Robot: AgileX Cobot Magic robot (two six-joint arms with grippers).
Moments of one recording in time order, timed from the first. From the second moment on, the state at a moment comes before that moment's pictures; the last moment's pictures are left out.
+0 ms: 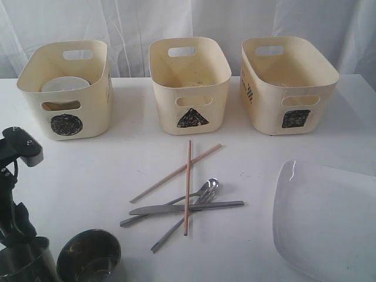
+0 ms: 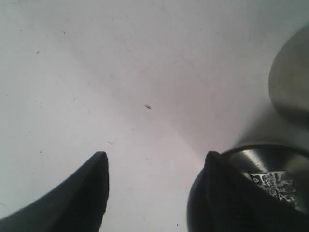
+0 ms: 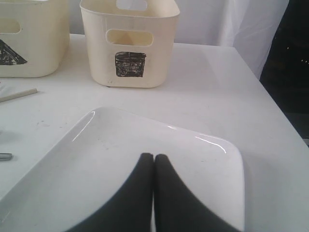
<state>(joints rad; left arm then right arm) -0.21 1.36 -0.70 -0.21 0.79 0.71 -0.16 0.01 0.00 0.06 0.35 -0.10</state>
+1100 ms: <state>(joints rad) -0.21 1.33 -0.70 -0.31 1.11 0.73 -0.16 0.01 0.00 0.06 0.35 -0.10</state>
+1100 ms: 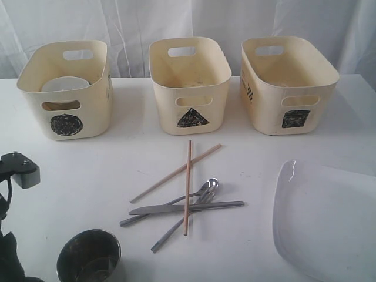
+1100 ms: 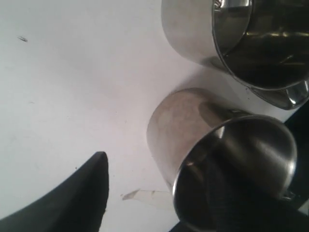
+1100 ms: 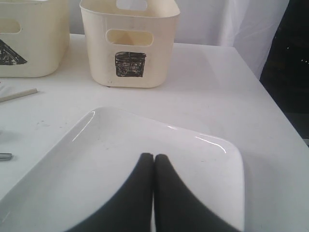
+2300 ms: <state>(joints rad) -0.21 1.28 -0.82 -0.02 0.56 0.75 -0.16 0.01 0.00 0.06 0.35 -0.10</state>
